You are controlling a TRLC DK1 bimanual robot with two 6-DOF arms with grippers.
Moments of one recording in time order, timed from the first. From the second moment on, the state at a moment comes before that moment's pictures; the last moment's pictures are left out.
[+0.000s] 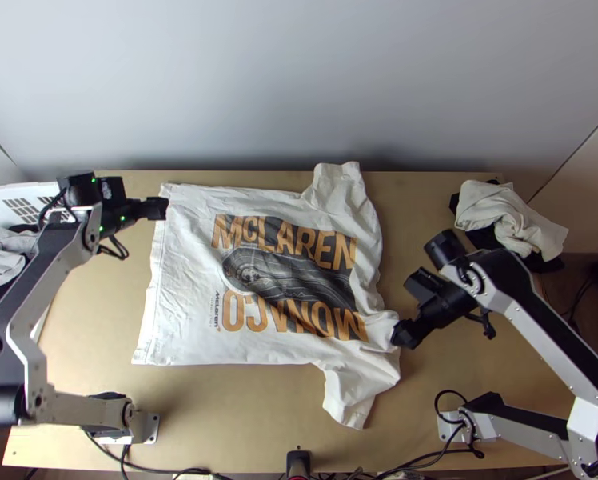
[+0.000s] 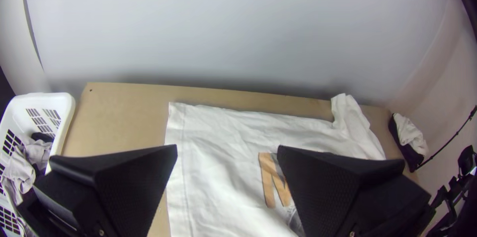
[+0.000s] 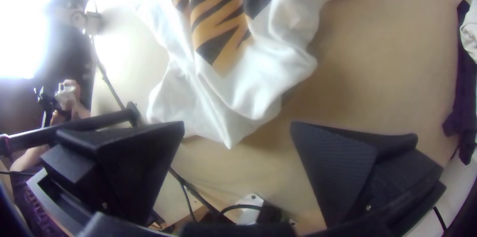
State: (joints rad) left arm 0.11 1.50 1.19 -0.27 0.27 -0.05; right arm 0.39 1.28 1.09 -1.32 -0.37 -0.24
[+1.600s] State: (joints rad) left arm 0.12 2.28 1.88 -0.46 0.17 0.03; right arm 0.23 1.29 1.21 -1.35 -0.41 -0.18
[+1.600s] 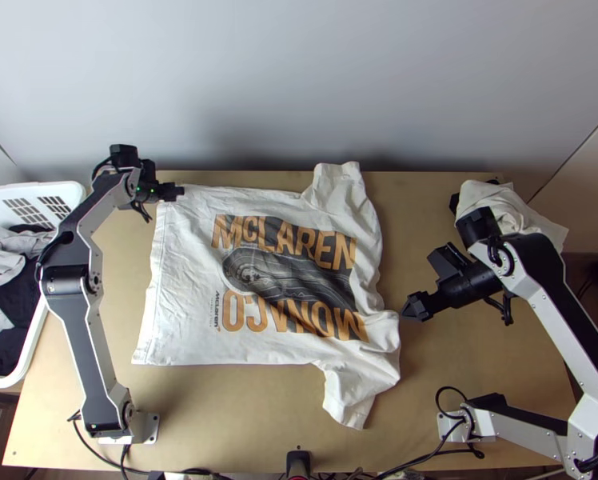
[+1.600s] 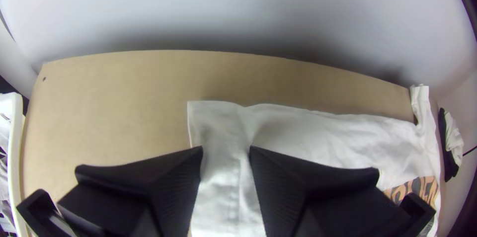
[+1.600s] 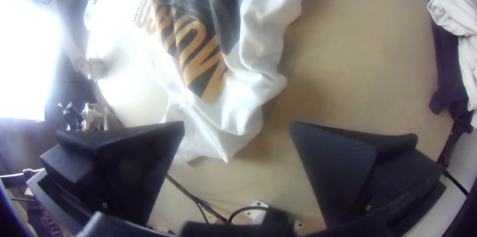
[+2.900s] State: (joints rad) left arm 0.10 2.03 1.71 -0.45 0.20 0.05; right arm 0.16 2.37 2.31 -0.99 -0.35 -0.19
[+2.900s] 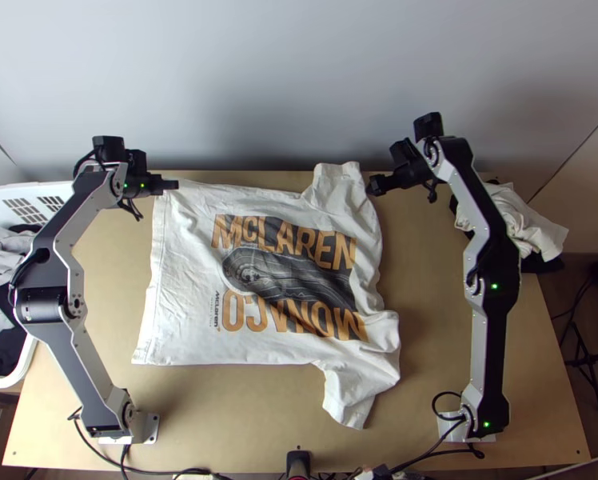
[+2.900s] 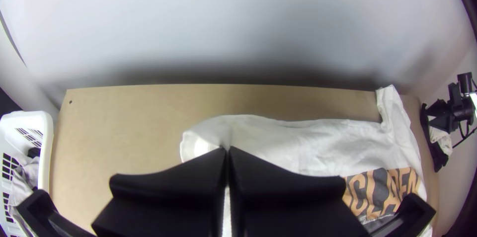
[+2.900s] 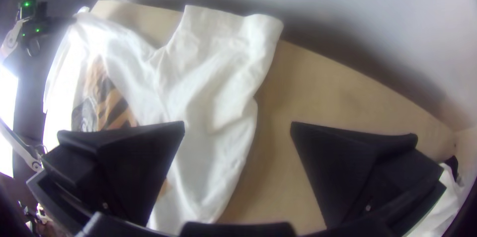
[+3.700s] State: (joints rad) left arm 0.02 1.86 1.58 -0.44 0.20 0.03; right arm 0.23 2.55 2.34 -0.61 -0.21 -0.14
